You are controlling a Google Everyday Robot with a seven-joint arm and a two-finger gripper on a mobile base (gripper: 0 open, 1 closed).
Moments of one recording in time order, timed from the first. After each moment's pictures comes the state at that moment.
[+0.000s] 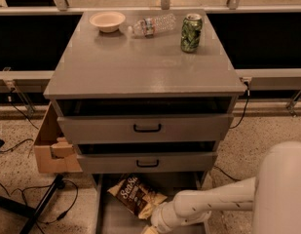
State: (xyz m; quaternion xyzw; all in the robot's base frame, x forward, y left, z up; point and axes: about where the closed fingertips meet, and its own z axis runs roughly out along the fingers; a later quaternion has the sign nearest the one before) arm 0.393 0.007 0.325 -0.48 0.81 0.27 0.19
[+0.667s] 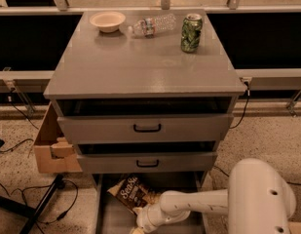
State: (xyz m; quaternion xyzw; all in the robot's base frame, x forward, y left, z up) arm 0.413 0.078 0.234 -0.52 0.75 0.36 0.19
